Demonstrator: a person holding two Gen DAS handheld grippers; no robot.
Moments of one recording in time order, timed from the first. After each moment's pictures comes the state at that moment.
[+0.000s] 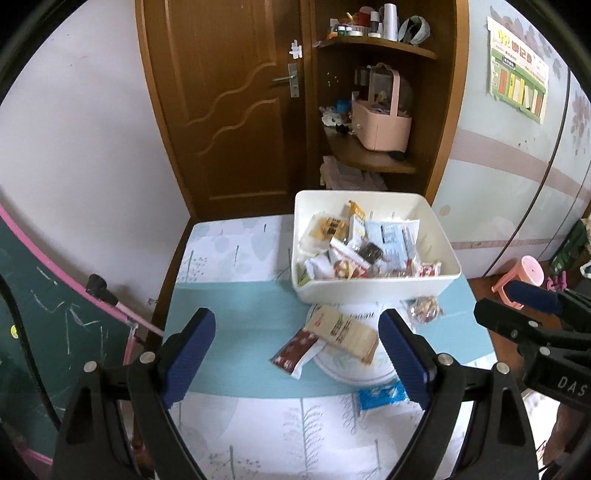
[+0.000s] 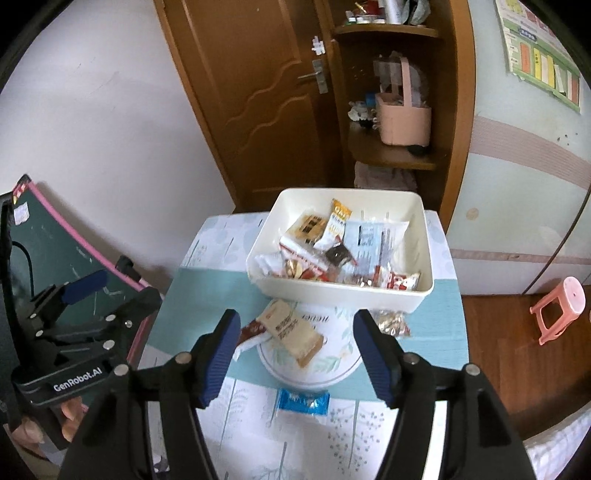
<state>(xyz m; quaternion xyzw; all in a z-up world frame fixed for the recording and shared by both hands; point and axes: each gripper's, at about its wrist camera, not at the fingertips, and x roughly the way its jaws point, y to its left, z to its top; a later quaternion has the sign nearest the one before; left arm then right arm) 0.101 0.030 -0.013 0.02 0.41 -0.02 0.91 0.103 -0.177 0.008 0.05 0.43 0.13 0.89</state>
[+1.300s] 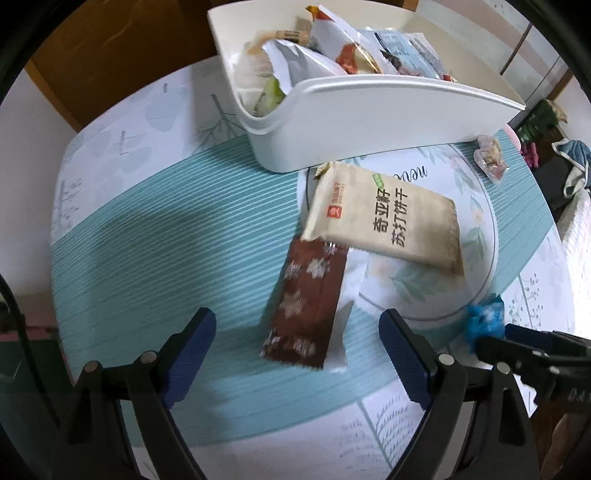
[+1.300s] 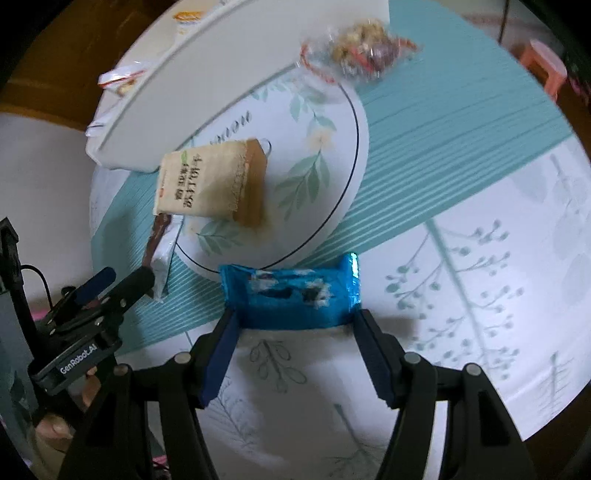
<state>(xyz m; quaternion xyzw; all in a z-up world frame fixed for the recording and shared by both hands) 0.220 0.038 -0.251 0.11 0.60 -0.18 0.77 0.111 -0.160 -0.236 0.29 0.64 -0.02 0.71</state>
